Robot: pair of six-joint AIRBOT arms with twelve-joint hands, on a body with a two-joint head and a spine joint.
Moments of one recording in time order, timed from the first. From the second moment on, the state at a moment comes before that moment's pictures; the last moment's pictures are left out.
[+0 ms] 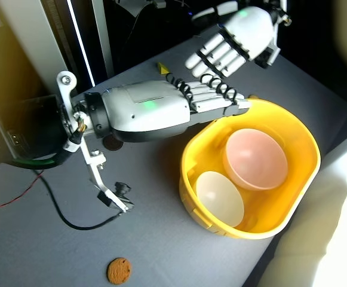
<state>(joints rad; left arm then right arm) 0.23 -0.87 1.22 1.51 -1.20 -0.34 -0.27 -0.94 1.21 -0.86 0.94 -0.69</state>
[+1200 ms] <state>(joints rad) 0.21 -0.84 1.01 1.52 -1.01 -0.31 -0.33 -0.88 1.12 -0.96 0.98 -0.52</state>
